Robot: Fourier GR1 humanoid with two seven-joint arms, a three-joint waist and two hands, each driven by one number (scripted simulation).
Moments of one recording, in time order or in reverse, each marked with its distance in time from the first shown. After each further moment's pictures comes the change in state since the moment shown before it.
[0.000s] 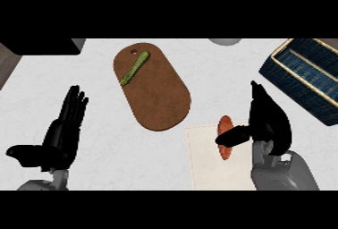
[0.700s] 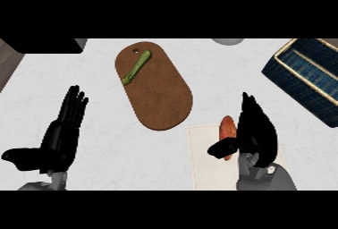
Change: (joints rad) left arm 0.016 -0.012 0.013 -0.033 -0.022 -0.025 0.013; right arm 0.090 0.108 0.040 0.002 0.140 0.006 -0.023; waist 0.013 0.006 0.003
